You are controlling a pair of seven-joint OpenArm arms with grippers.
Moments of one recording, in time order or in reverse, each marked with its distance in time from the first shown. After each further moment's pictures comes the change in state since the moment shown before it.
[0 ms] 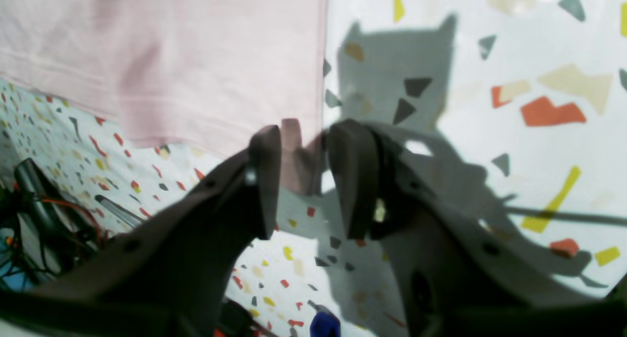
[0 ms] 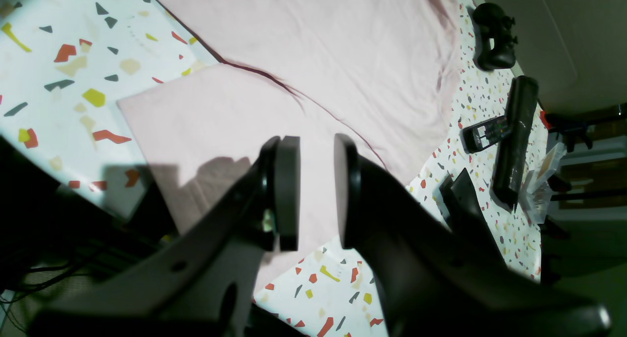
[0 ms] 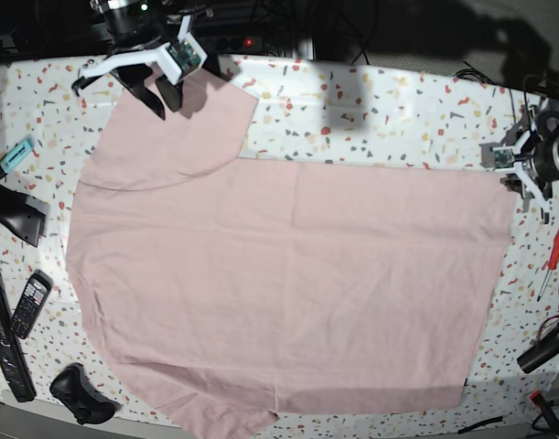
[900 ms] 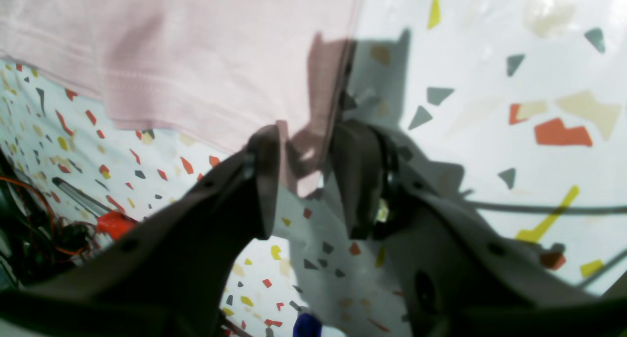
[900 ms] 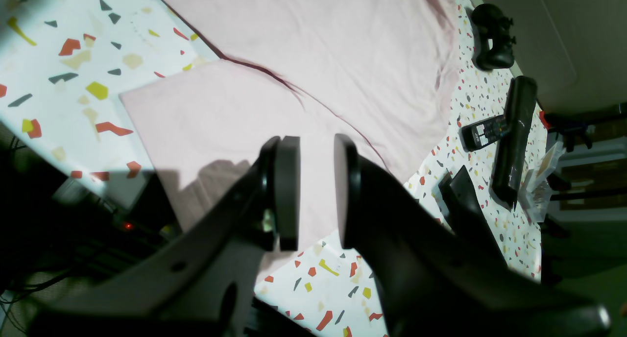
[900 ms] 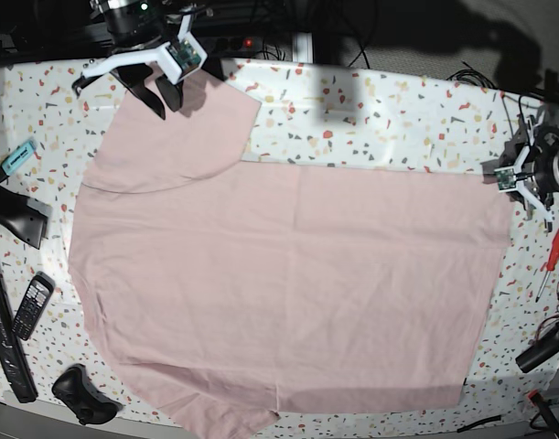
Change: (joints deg) left arm -4.9 4.8 -0.9 -7.1 -1.1 -4.2 -0.1; right arm 0.0 0.0 0.0 0.0 0.0 0.0 0.2
